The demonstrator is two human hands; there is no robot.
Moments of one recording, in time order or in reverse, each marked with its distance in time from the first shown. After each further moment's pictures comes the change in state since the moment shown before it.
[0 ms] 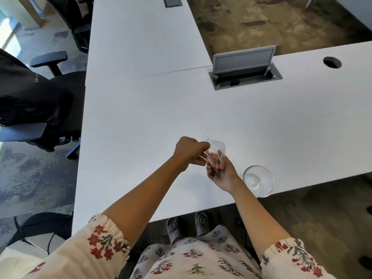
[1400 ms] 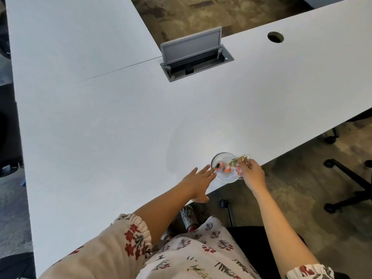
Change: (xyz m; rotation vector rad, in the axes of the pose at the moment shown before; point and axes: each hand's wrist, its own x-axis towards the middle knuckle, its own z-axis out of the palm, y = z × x) left_hand 0.032 -0.096 0.139 1.552 -0.705 0.678; right_hand -0.078 -0.048 -0.170 -0.838 0.783 -0.499
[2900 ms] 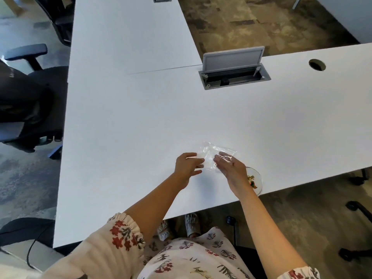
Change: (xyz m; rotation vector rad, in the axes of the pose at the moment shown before) left_hand -0.063 -0.066 -0.018 -2.019 0.745 -0.588; right_hand -0.044 -0.100 0.100 0.628 -0.389 0.035
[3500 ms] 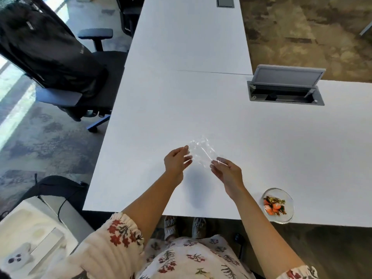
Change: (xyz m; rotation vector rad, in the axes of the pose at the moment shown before) left_hand -0.011 0.009 -0.122 -0.500 0.342 0.148; right_hand -0.003 0.035 0.106 -0.045 -0.157 0.132
